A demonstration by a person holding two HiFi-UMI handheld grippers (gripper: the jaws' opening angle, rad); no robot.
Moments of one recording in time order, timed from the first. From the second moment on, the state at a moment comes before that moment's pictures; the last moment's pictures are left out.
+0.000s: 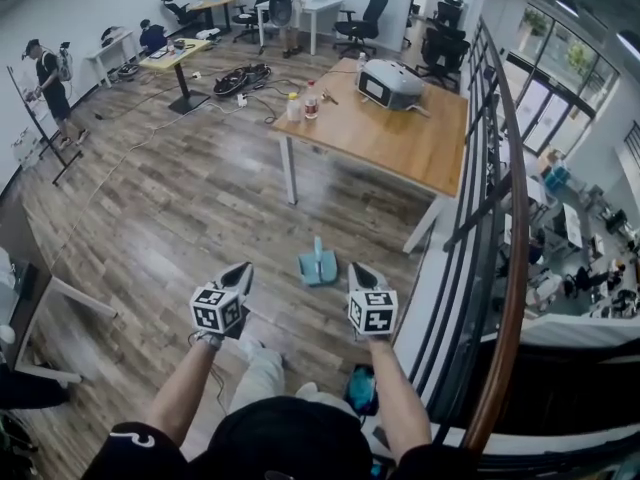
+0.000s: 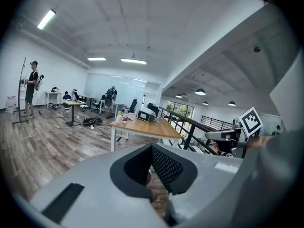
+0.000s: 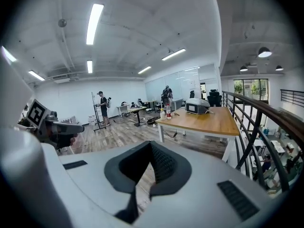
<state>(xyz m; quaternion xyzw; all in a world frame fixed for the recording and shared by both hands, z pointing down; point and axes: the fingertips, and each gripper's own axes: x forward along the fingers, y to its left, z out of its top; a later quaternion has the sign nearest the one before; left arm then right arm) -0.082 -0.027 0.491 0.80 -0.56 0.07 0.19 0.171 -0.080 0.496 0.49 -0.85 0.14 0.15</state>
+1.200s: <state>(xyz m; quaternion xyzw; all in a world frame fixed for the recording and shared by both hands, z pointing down) -0.094 0.001 0.467 0.80 -0.57 0.05 0.17 0.160 -0.052 0.473 0.47 -0.86 0.13 0.14</state>
